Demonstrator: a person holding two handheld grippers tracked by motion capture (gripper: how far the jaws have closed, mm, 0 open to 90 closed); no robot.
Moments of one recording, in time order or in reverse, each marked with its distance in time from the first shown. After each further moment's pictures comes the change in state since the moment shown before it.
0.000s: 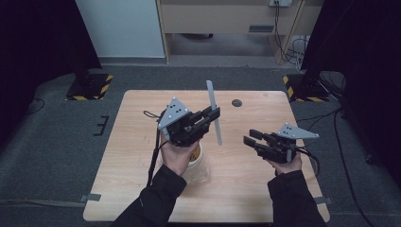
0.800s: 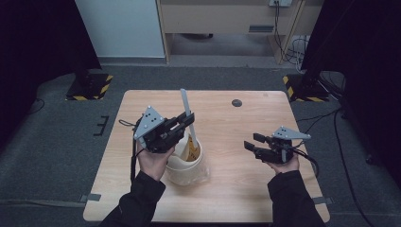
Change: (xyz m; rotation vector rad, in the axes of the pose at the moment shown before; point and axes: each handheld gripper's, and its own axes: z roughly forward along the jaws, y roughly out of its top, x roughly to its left) left arm 0.031 -0.022 -0.041 0.034 0.097 0.054; right arm -0.018 -0.027 0.013 0.117 -0.101 0.037
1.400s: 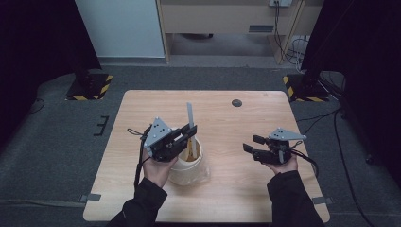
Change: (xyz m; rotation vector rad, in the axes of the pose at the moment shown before) left arm -0.002 -0.035 0.006 0.076 -0.001 0.007; right arm -0.001 -0.007 0.006 0.050 -0.018 -0.016
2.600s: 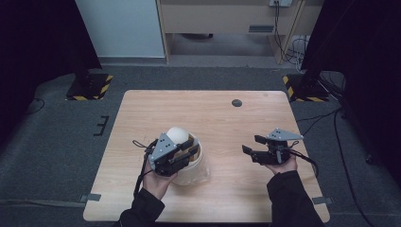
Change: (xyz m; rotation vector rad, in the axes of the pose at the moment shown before) left arm -0.009 -0.034 -0.008 0.143 -0.020 0.033; right arm 0.001 -0.002 0.004 0.031 -0.038 -0.012
